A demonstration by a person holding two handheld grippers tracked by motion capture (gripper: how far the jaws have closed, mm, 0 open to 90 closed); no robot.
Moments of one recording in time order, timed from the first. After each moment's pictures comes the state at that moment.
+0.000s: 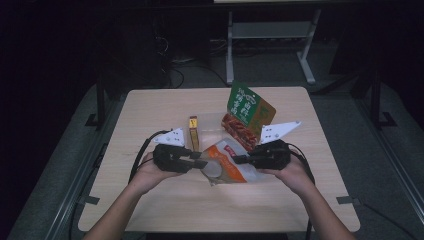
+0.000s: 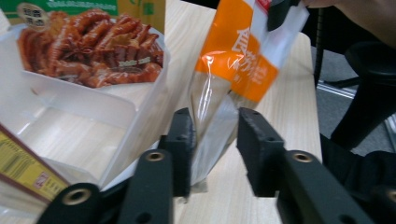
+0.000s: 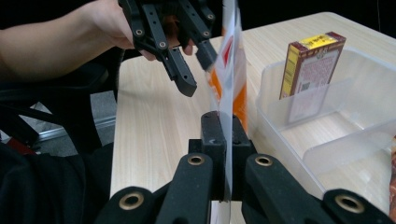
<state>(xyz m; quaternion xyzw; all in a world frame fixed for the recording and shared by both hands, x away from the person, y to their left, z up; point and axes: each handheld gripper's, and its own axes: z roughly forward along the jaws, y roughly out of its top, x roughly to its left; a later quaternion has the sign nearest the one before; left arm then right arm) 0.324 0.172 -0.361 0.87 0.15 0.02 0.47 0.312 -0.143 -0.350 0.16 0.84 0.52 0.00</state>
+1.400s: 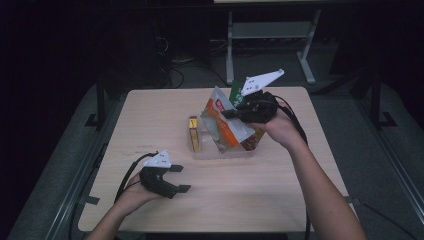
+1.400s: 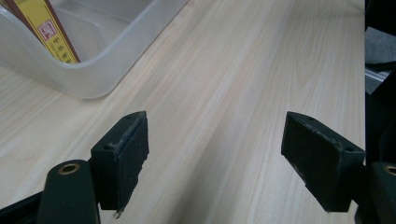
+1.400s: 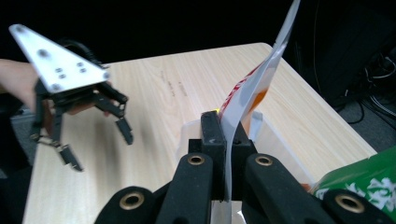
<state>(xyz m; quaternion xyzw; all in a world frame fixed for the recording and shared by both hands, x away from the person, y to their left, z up) 0.298 0.214 -0.425 0.88 0.21 0.03 0.42 0.385 -0.106 -0.265 0.15 0.86 0.47 0.11</state>
